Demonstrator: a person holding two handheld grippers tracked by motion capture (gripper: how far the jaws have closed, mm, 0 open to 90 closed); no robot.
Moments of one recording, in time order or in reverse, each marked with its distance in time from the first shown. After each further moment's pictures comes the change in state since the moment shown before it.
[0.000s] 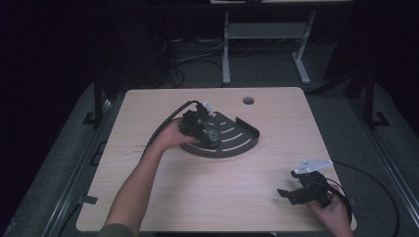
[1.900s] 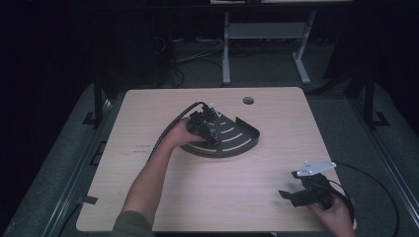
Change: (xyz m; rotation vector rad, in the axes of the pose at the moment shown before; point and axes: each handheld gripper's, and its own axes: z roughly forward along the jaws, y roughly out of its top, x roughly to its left) left arm 0.018 0.012 0.037 0.036 -0.025 -0.041; right arm 0.003 -0.003 -0.007 -0.023 -0.001 -0.025
